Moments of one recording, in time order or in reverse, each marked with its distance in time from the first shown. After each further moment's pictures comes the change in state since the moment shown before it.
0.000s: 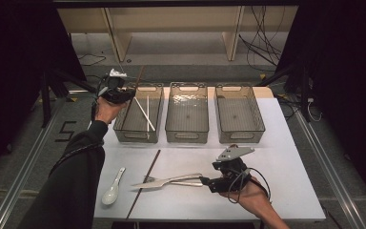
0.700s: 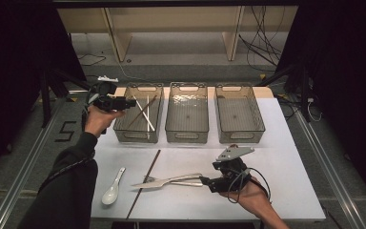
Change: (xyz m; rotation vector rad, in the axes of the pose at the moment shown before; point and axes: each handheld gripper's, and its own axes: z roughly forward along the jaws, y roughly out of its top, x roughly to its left) left arm -0.014 -0.018 -0.046 0.070 -0.105 -0.122; right arm 0.000 0.000 0.000 0.002 -0.005 0.002
